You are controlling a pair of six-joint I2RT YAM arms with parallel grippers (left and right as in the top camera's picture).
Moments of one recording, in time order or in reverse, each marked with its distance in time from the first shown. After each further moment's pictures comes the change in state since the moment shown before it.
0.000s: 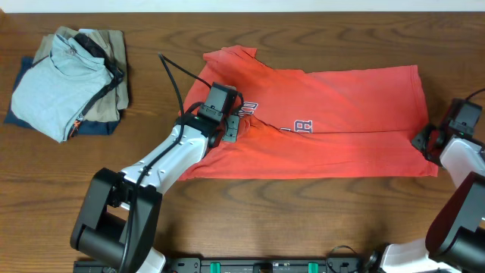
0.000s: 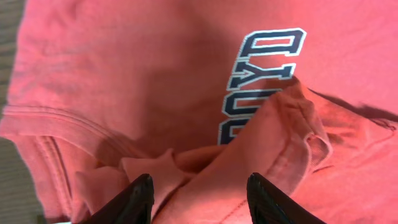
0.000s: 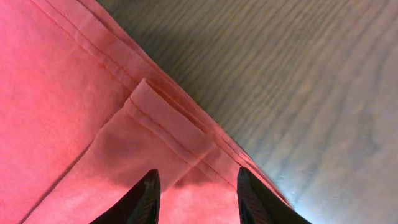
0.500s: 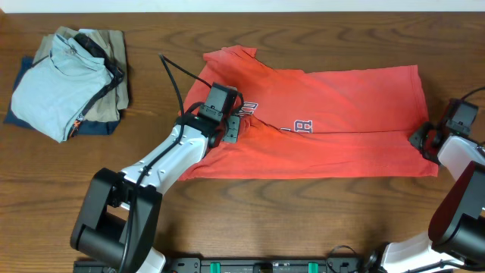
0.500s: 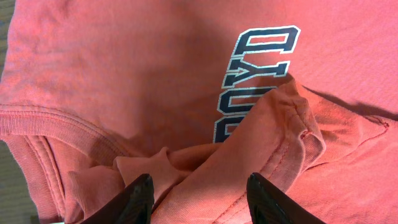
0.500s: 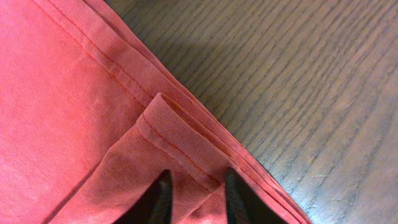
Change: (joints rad) left arm 0.000 0.000 0.000 -0.002 0.012 0.000; right arm 0.000 0.058 0.000 0.076 -0.033 0.000
